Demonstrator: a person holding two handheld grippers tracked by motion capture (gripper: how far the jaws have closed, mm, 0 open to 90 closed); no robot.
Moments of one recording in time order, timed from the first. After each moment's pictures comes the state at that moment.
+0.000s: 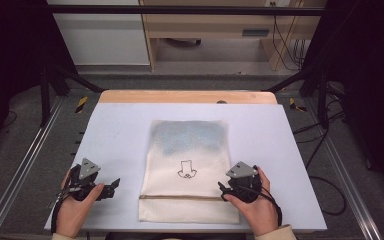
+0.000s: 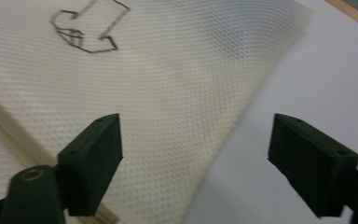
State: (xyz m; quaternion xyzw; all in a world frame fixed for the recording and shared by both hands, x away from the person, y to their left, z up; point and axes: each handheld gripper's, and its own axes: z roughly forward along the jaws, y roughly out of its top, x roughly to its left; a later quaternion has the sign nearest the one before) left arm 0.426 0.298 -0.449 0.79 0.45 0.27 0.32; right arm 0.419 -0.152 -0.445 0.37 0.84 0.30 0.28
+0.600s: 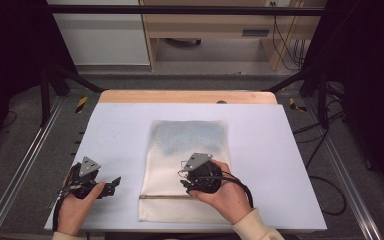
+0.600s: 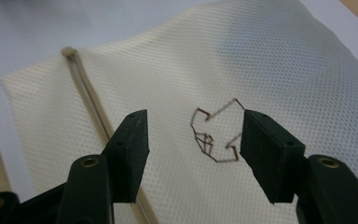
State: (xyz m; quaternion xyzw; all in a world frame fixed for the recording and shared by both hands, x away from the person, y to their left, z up) left arm 0.432 0.300 -0.453 0.79 0.45 0.25 0.32; right arm 0.431 -0.054 -0.395 0.23 0.90 0.32 0.18
